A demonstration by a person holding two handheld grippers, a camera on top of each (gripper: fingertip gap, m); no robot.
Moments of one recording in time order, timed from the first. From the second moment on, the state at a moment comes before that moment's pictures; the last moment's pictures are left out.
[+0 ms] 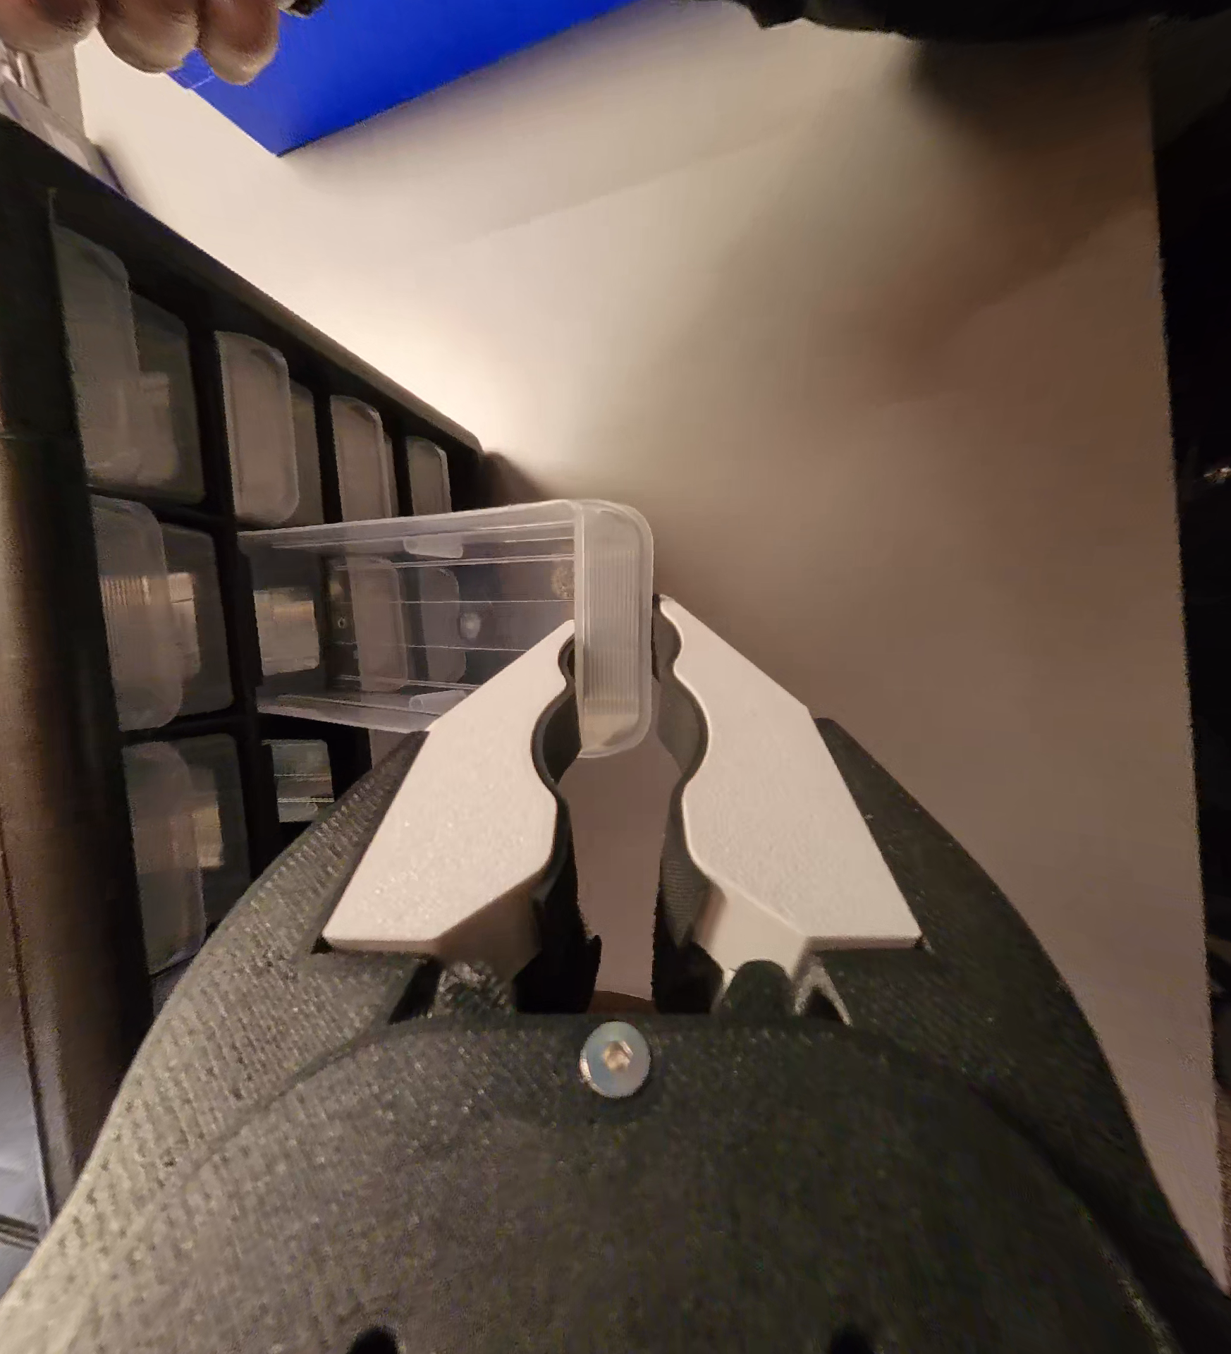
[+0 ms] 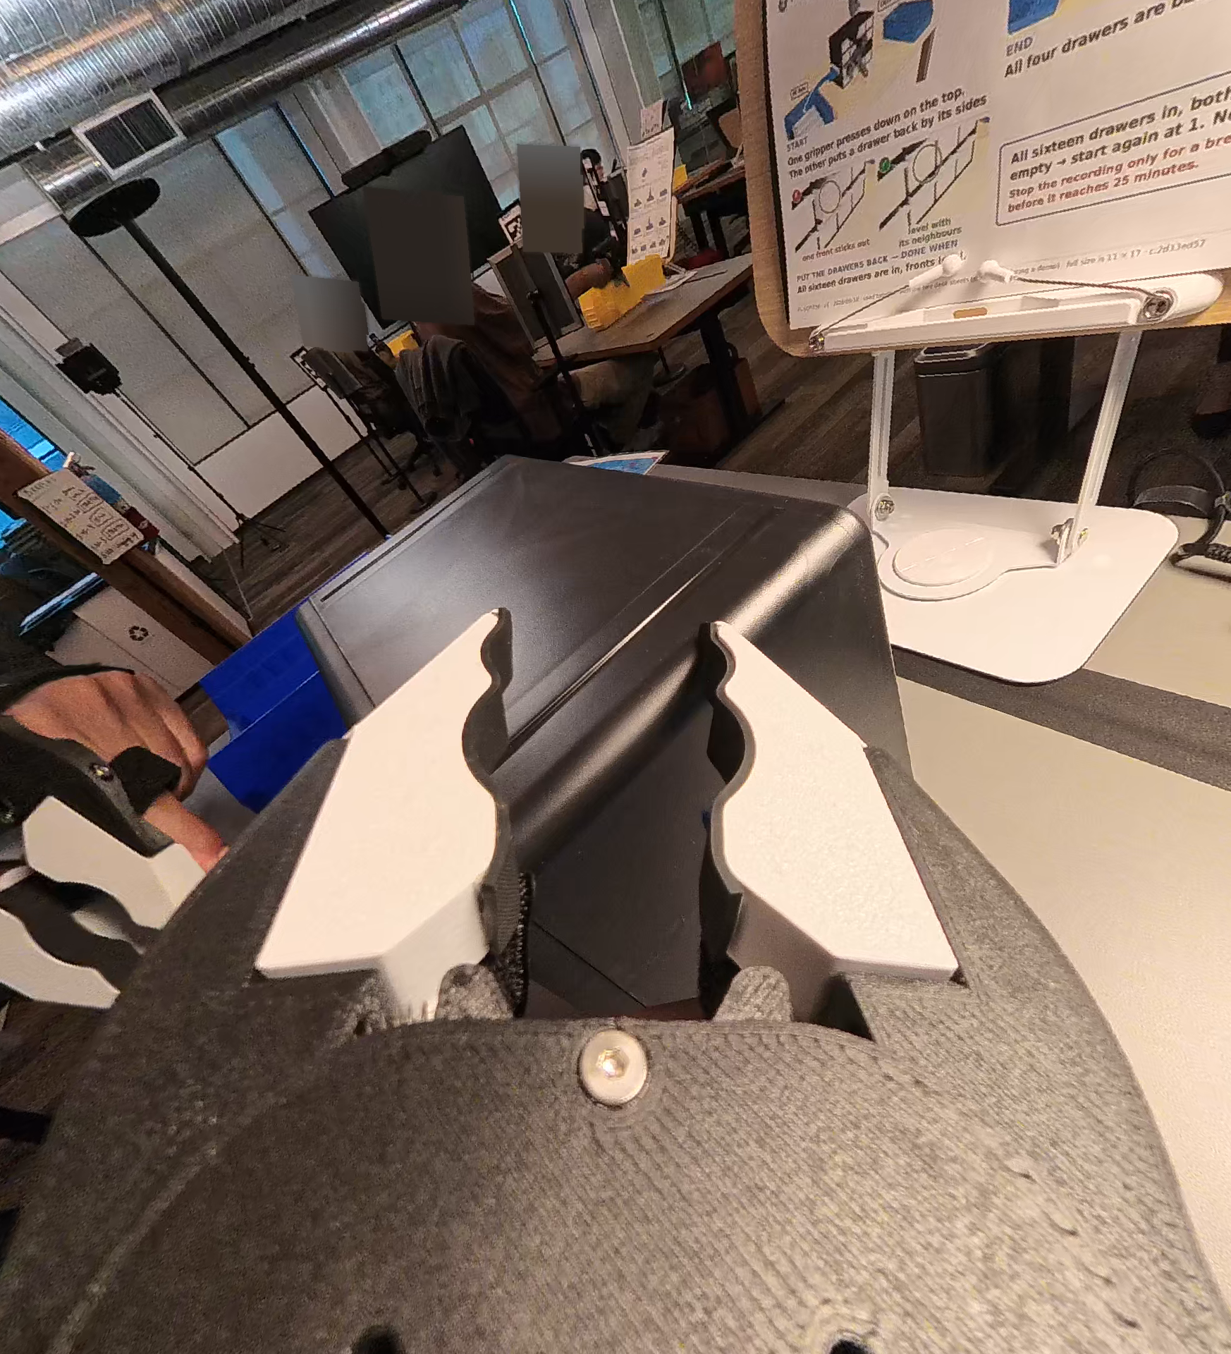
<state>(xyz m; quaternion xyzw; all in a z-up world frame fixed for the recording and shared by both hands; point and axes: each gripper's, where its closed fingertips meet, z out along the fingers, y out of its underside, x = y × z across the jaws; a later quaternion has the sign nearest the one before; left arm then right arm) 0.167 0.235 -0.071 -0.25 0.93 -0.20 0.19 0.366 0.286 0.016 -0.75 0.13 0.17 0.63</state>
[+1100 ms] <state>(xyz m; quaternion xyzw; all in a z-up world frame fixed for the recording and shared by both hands) 0.213 0.271 -0.055 -0.30 0.82 -0.18 0.45 0.364 0.284 0.017 -0.75 0.12 0.17 0.63</state>
